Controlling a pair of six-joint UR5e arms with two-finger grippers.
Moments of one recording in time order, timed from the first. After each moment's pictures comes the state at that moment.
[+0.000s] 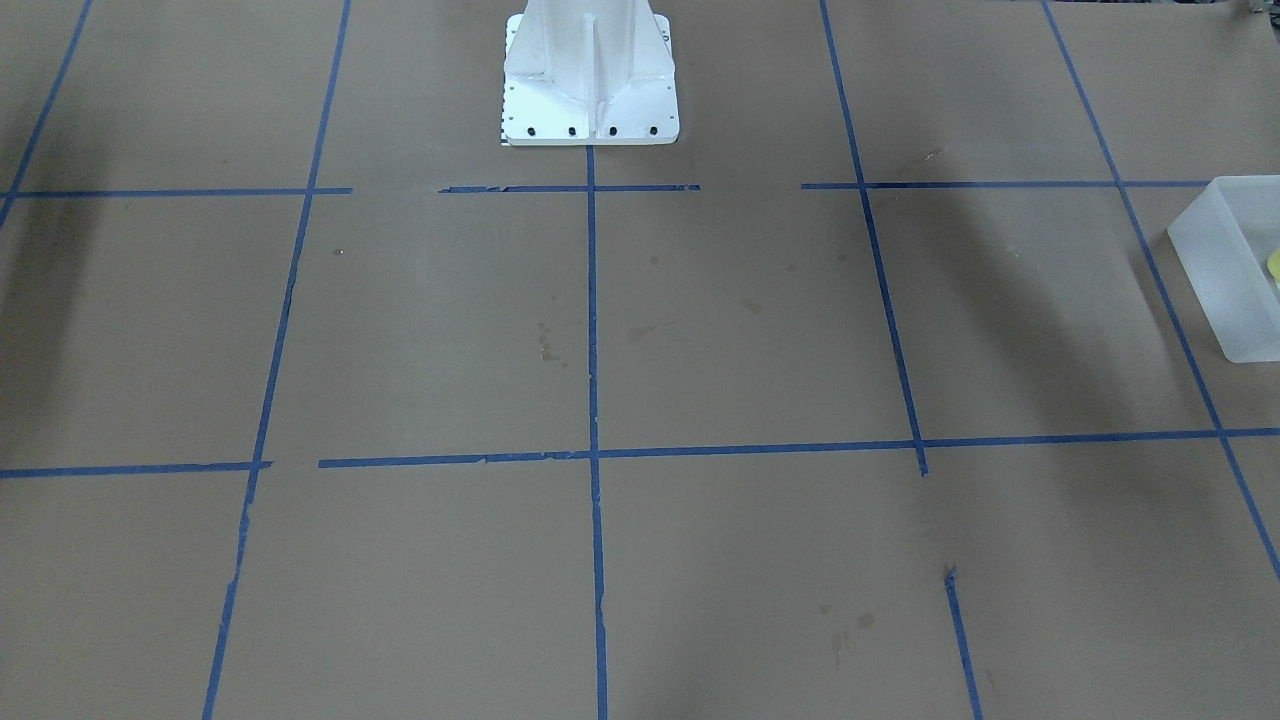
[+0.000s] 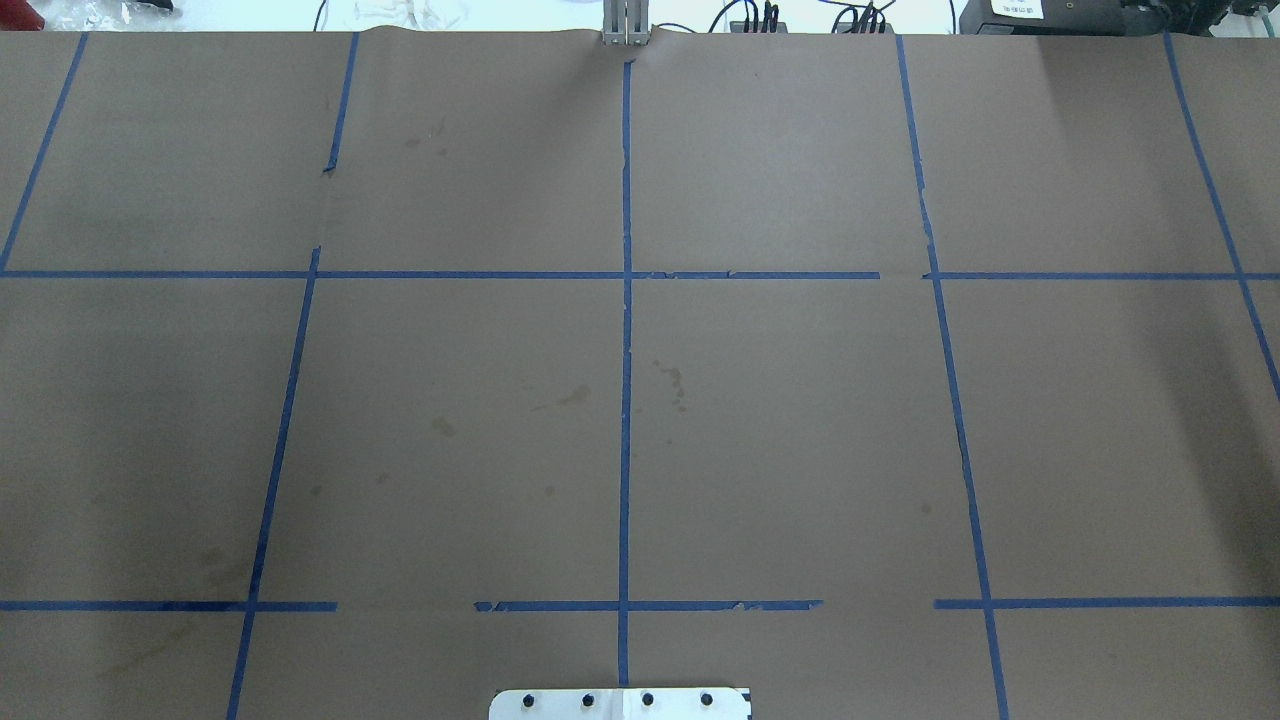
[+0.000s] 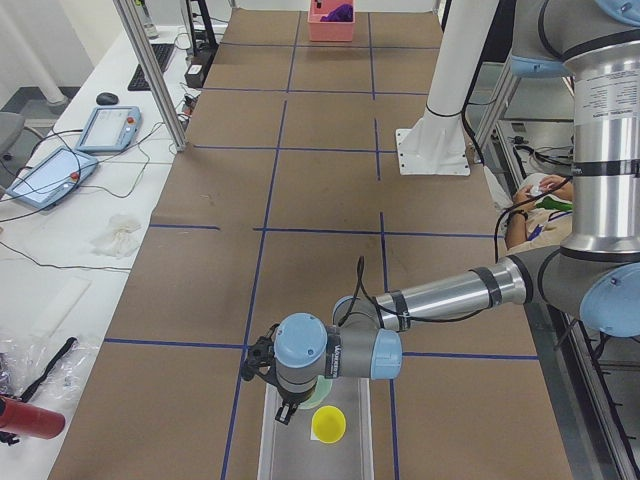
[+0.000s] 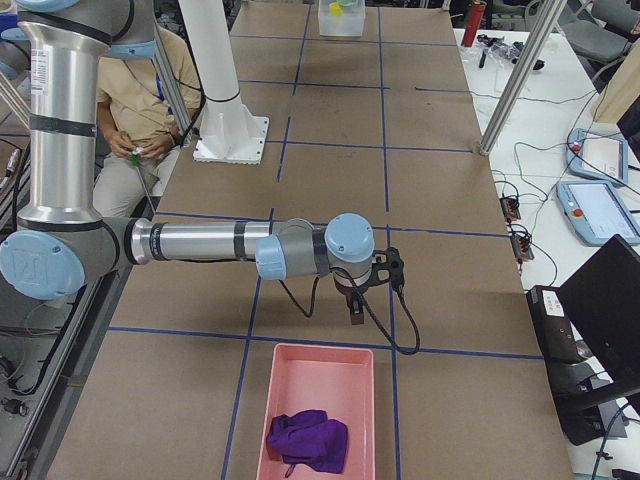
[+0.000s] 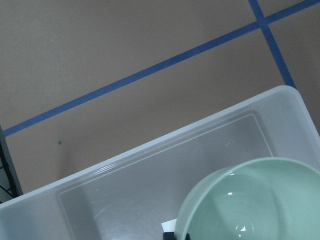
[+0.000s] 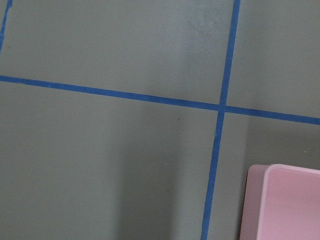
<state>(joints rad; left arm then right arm) -1.66 -1.46 -1.39 -1.91 -2.28 0.40 1.55 -1.69 1.74 -1.44 2.45 0.01</state>
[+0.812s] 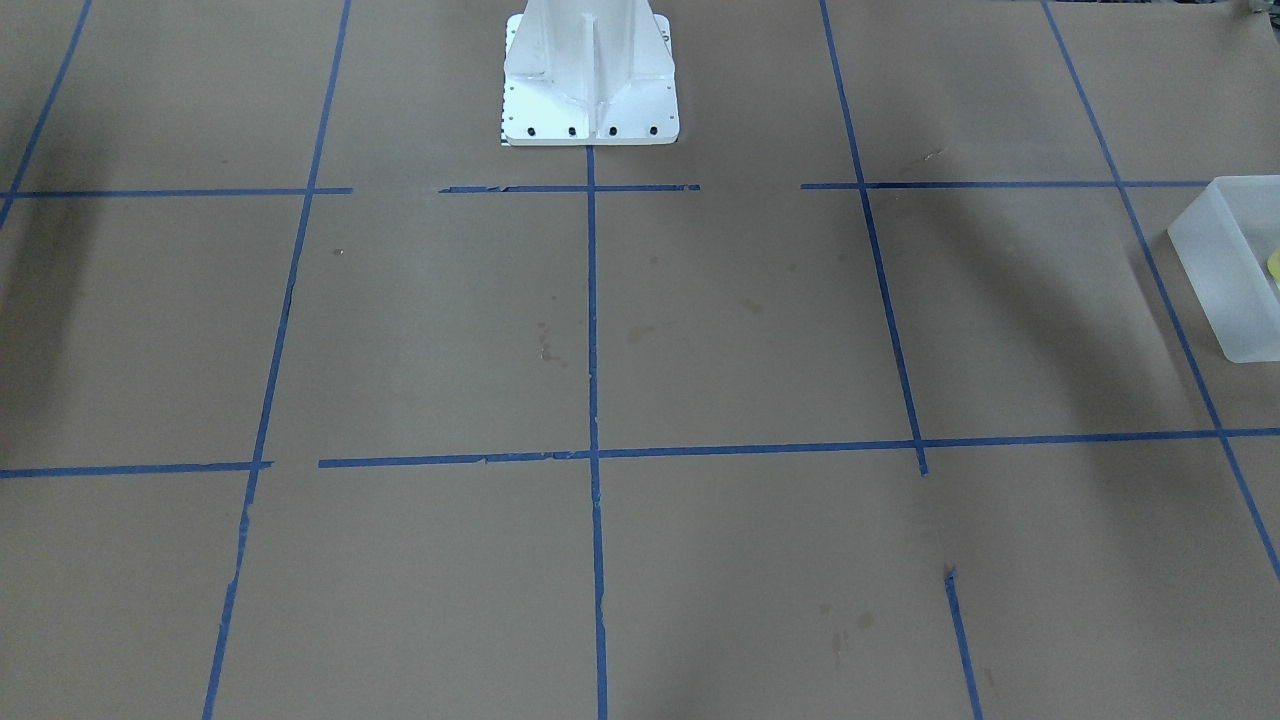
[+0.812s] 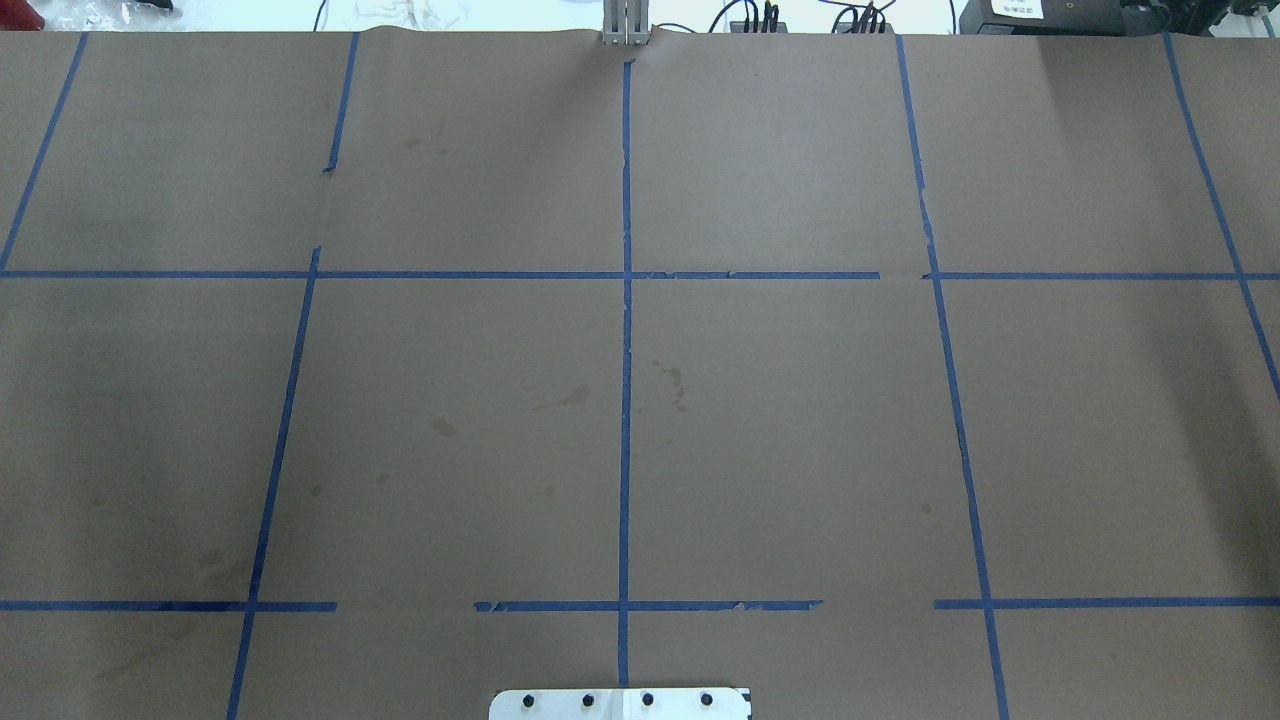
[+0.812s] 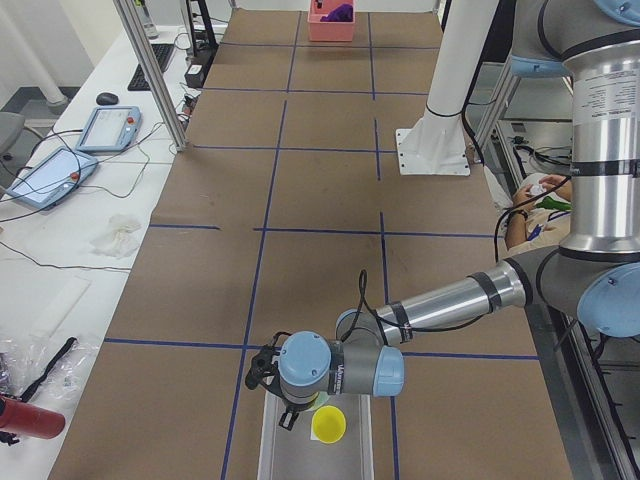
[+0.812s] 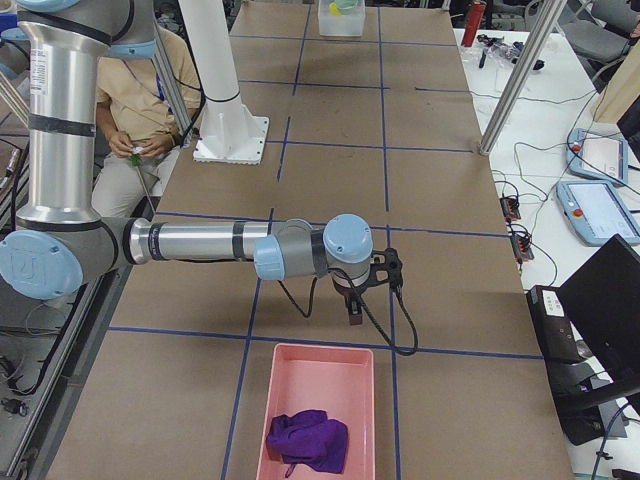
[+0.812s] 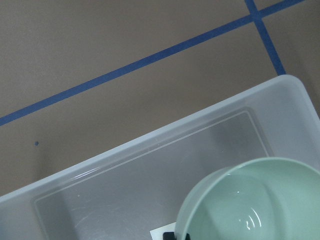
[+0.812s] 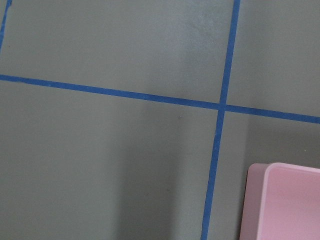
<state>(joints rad) -1.65 -1.47 -1.32 -2.00 -2.33 0.38 1.55 -1.69 1.74 -1.44 2.45 0.01</state>
